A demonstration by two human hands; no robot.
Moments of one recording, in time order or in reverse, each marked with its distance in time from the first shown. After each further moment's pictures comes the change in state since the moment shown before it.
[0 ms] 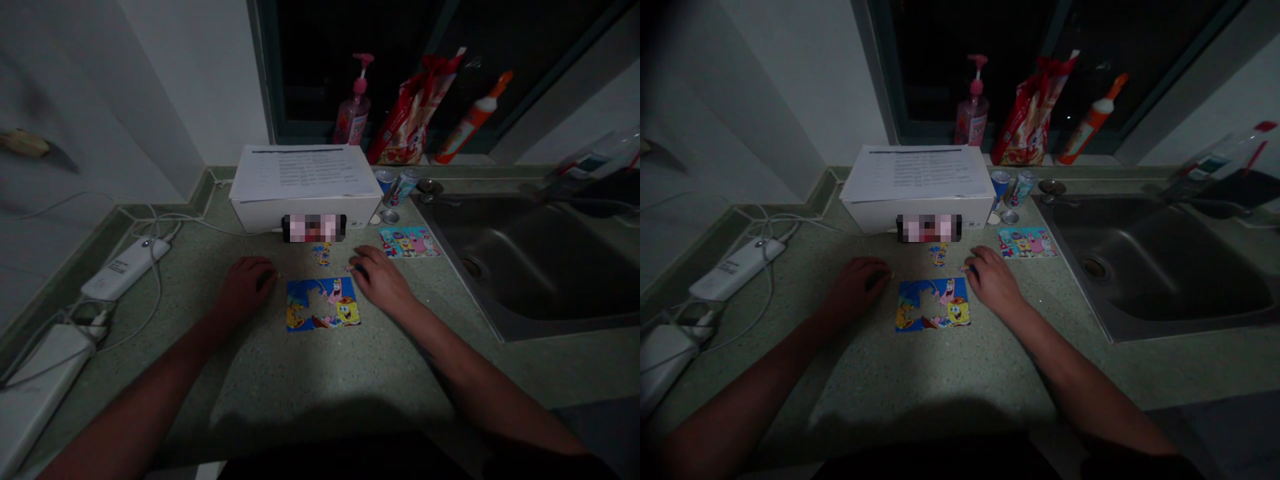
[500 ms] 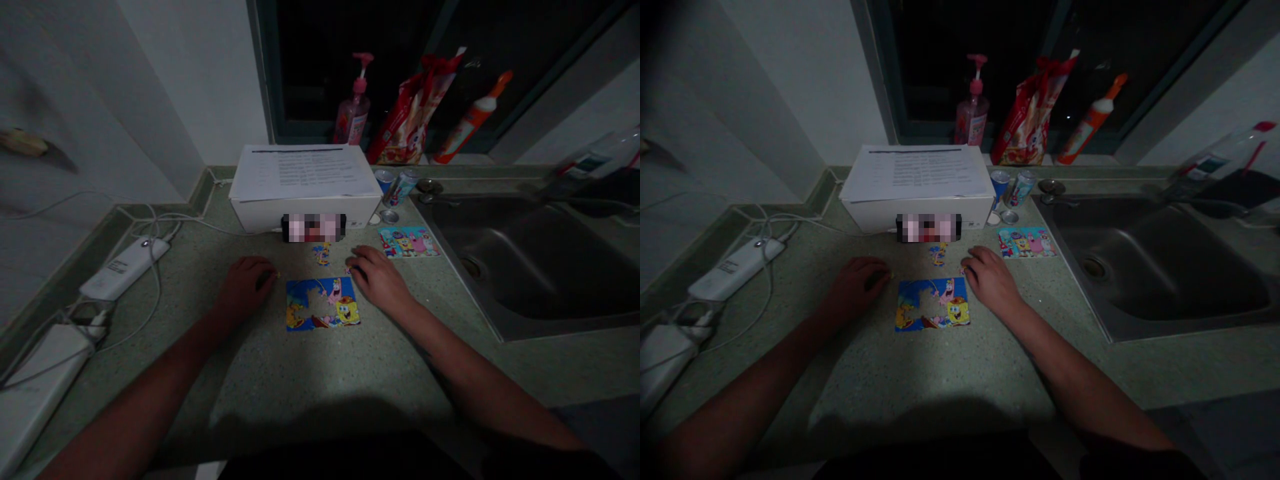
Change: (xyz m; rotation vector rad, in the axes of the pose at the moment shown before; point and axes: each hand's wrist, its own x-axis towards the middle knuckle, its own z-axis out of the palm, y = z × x) left_hand 0.000 -0.001 0.002 -0.021 0.011 -0.021; right_hand 0.003 -0.002 0.002 0.012 0.005 -0.020
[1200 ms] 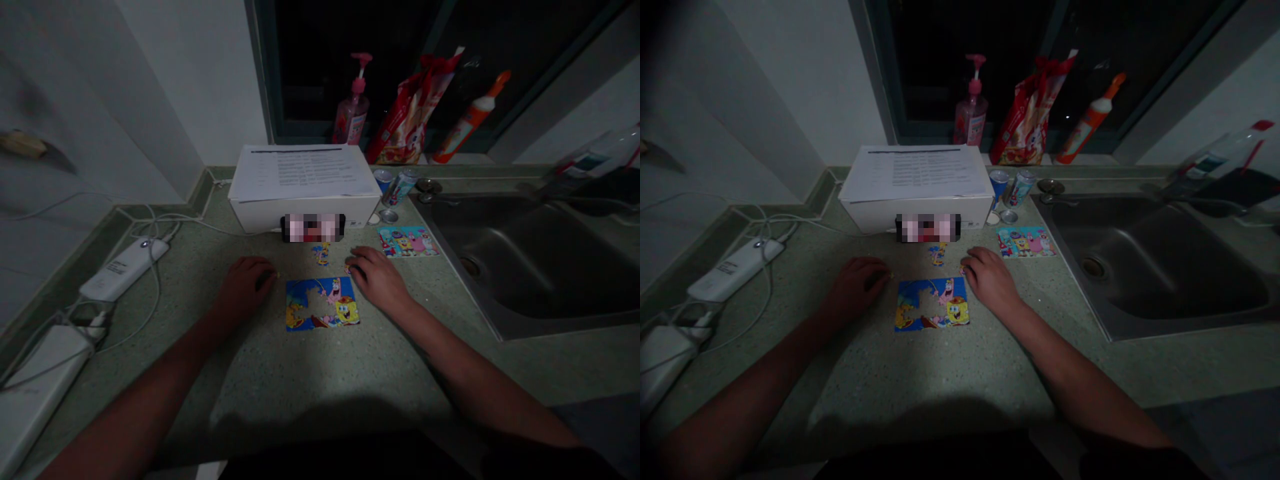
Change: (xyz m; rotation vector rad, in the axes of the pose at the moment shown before) left_hand 0.001 0.002 -0.001 0.008 -0.006 0.003; right_hand 0.000 -0.001 0.000 -0.006 0.005 0.026
